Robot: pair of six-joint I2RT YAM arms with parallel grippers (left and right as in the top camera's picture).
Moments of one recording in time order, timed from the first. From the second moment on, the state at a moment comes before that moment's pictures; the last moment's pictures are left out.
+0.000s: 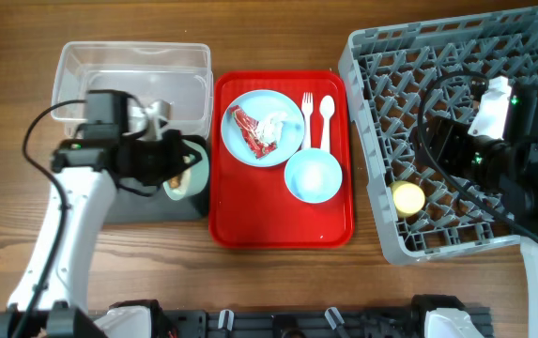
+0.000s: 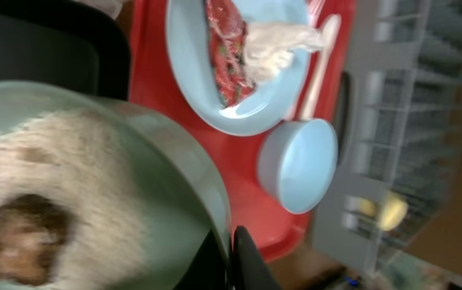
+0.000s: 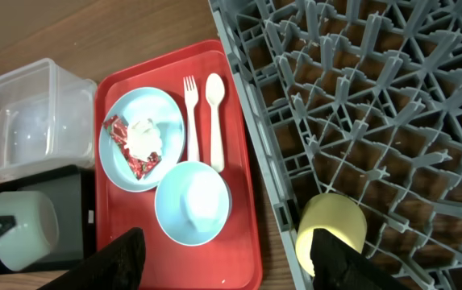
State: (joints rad) left arm 0.04 1.39 1.03 -0.86 0.66 -0.34; right arm -0.03 1.12 1.39 -1.19 -0.24 0.28
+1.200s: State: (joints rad) left arm 0.40 1.75 1.03 -1.11 1.29 0.16; right arm -0.03 1.12 1.39 -1.19 -0.24 0.28
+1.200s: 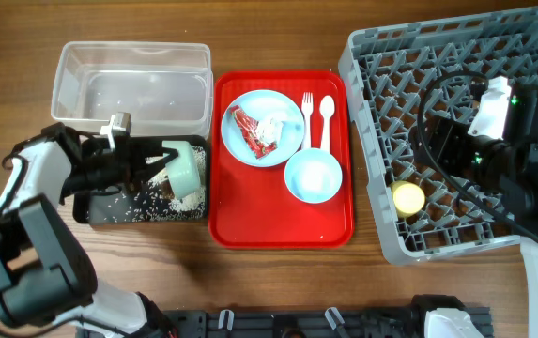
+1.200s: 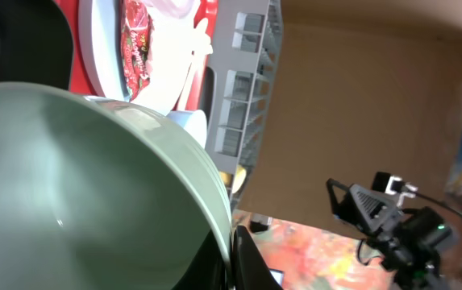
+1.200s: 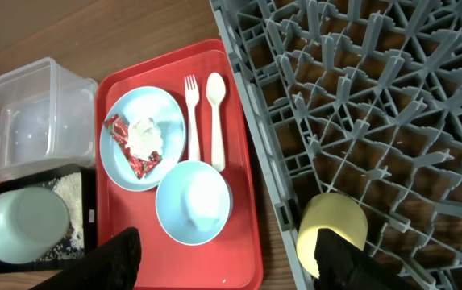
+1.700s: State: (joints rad) left arm -0.41 1.34 1.04 -0.90 0.34 -0.36; right arm -0.03 1.12 1.39 -1.17 -0.24 0.28
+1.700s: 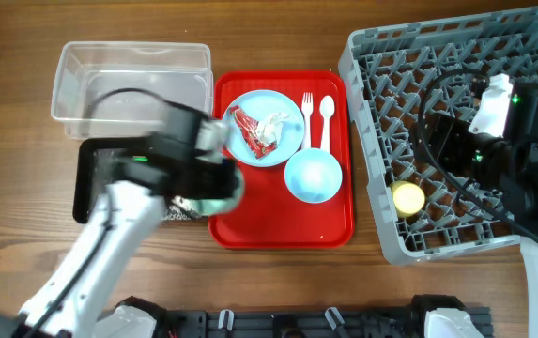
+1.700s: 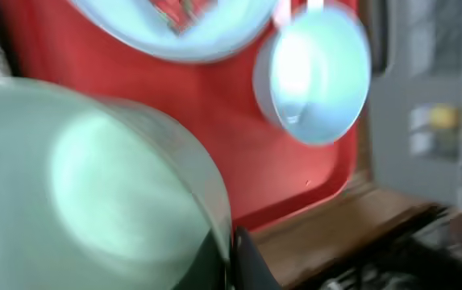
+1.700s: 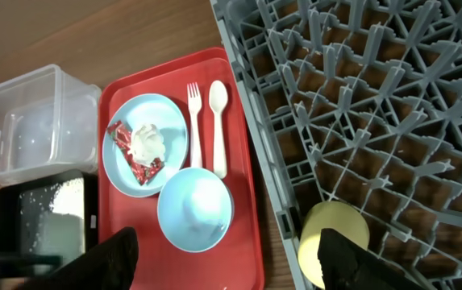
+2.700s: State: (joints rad) left arm -0.57 1.87 1.19 -0.29 -0.08 -0.37; right arm -0.03 1.12 1.39 -1.17 -0.24 0.29
